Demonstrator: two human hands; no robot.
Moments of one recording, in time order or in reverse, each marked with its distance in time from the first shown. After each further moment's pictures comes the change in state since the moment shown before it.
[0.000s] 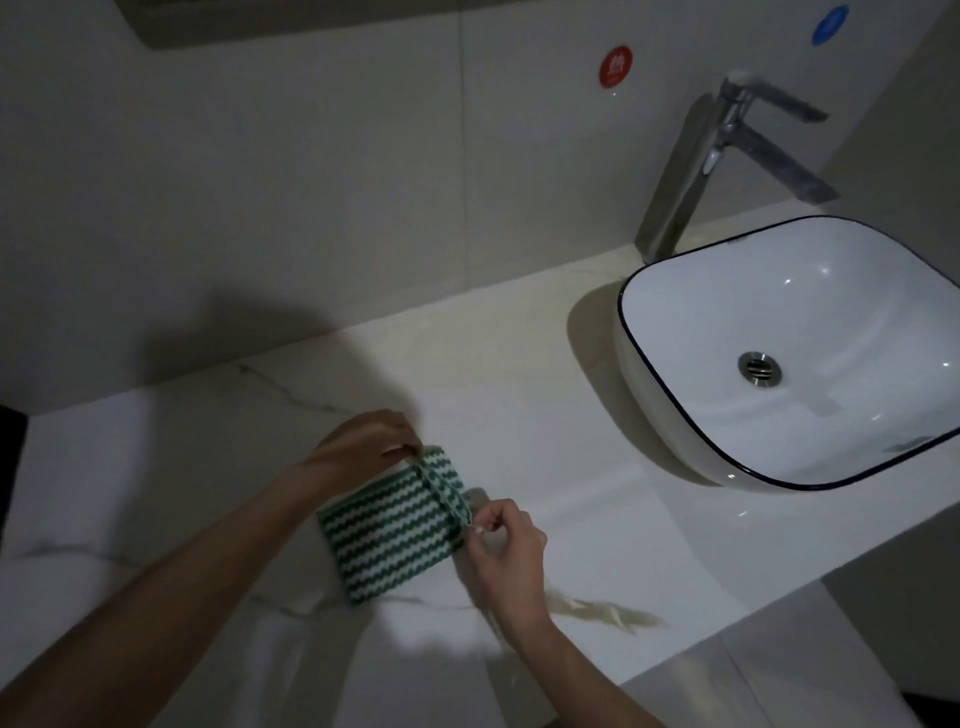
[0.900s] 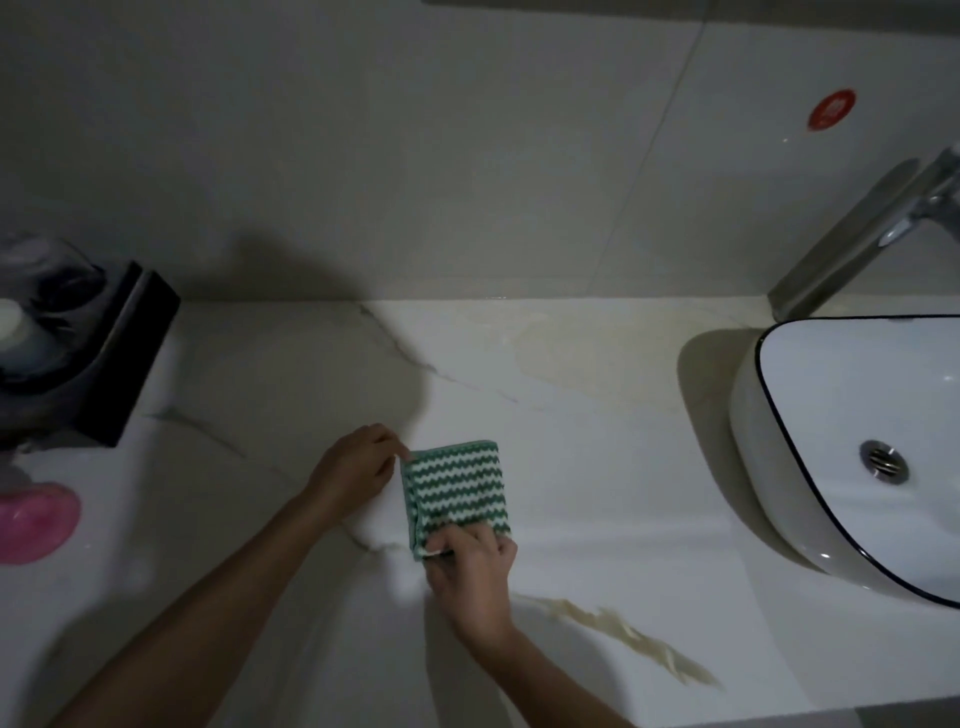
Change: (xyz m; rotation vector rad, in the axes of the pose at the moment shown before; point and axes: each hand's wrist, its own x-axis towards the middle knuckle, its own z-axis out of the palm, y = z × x) left_hand -0.131 -0.036 0.056 -0.009 0.291 -0.517; right_hand -0.045 0.007 0.081 -0.428 -0.355 -0.399
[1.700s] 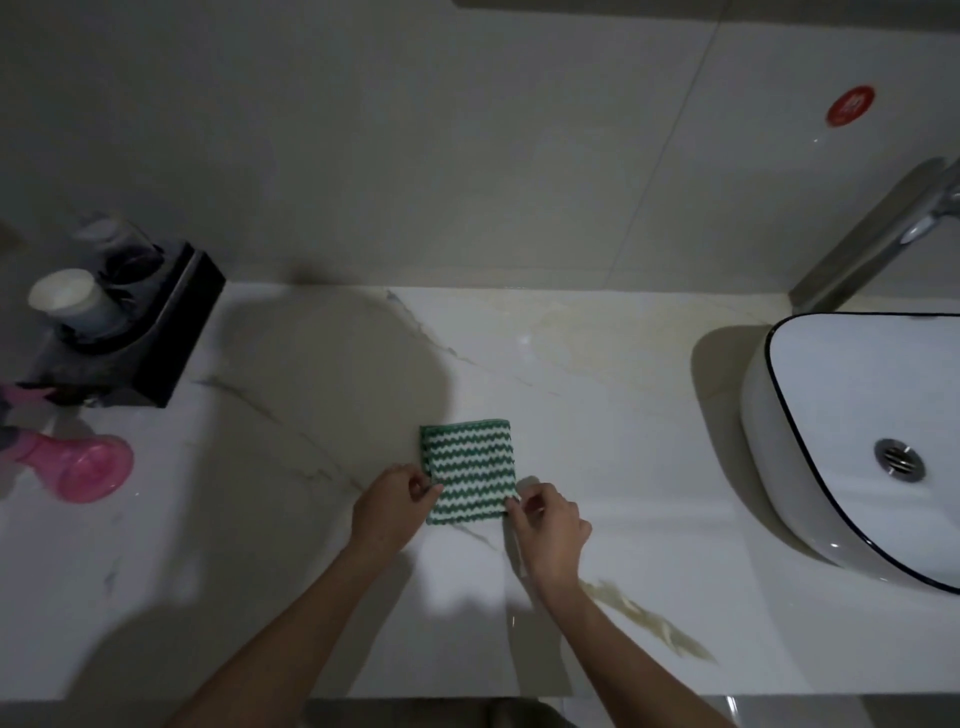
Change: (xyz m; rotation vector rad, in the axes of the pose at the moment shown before) left_hand -0.060 0.085 0.023 -0.242 0.030 -0.619; right_hand 0.009 0.031 -0.061 0.034 0.035 0.315
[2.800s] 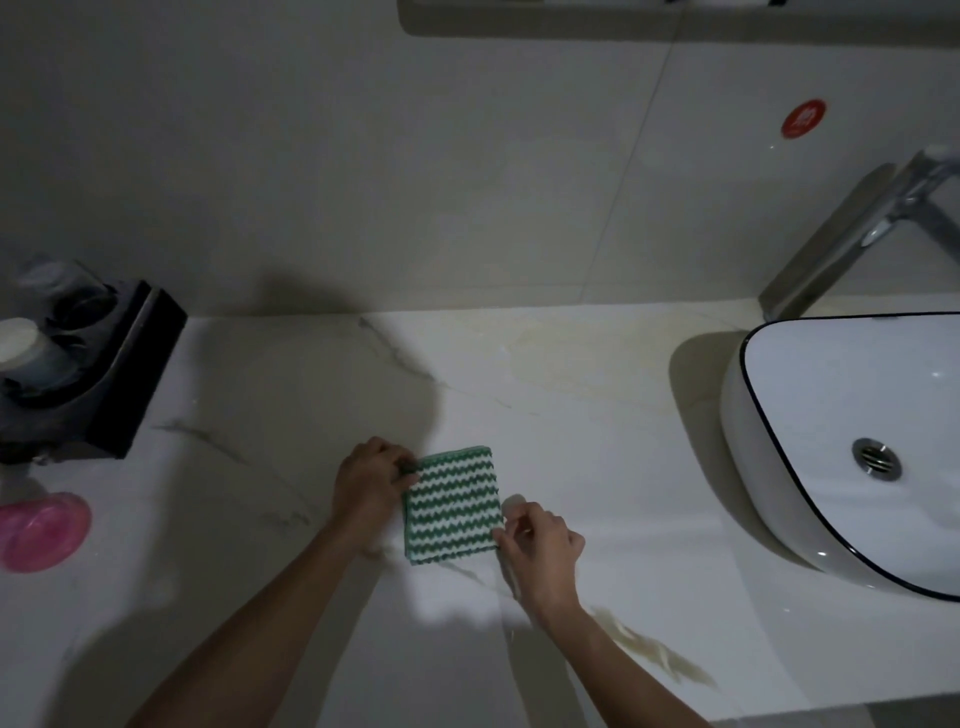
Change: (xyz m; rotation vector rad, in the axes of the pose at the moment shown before) left_hand 0.063 0.008 -0.019 0.133 0.047 0.238; right_hand 0.016 0.011 0.001 -0.028 -0.039 -0.074
